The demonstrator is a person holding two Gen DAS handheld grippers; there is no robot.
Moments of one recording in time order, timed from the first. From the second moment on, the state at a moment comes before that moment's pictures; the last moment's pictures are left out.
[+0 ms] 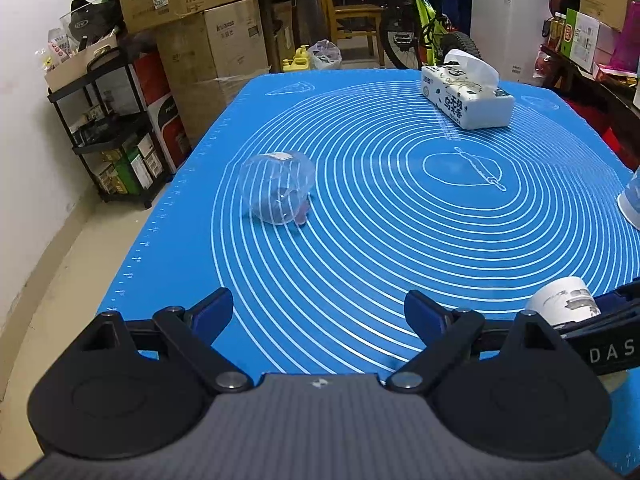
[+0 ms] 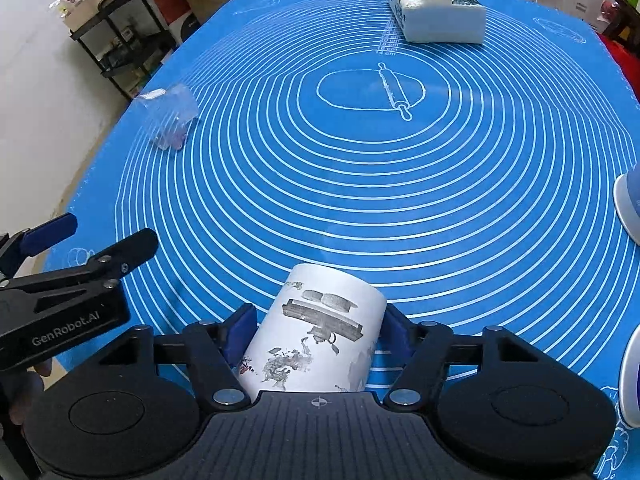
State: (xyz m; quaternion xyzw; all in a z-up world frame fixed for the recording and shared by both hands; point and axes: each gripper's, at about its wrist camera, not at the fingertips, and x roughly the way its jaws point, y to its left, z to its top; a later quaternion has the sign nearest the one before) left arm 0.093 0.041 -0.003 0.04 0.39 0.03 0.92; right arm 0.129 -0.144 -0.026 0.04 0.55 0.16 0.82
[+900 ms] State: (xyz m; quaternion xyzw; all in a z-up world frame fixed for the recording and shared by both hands) left arm 0.105 0.000 -0.020 0.04 0.39 -0.05 0.92; right arm 0.092 -0.178 -0.039 -0.09 0.21 0.06 0.97
